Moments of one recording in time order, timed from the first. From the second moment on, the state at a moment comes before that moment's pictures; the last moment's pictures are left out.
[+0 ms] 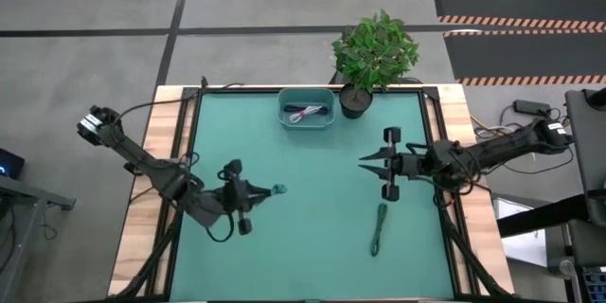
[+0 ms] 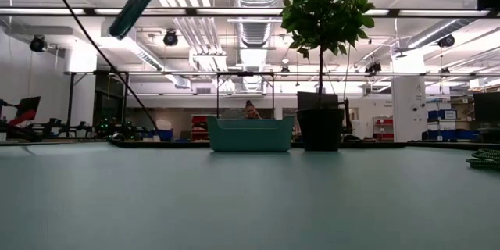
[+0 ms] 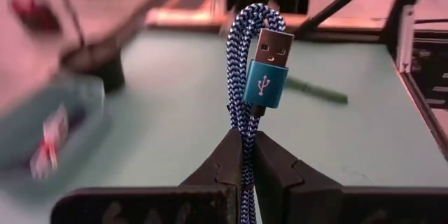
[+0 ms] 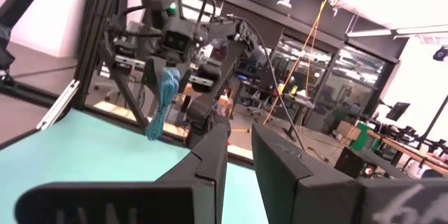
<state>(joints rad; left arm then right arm) -0.62 1.16 0.85 -0.18 -0.79 -0.37 0.18 0.90 0.35 0.73 0.13 -0.40</state>
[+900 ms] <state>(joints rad) -0.29 1.16 0.71 0.50 -0.49 0.30 0.16 1.45 0.77 0.94 0.23 -0.34</state>
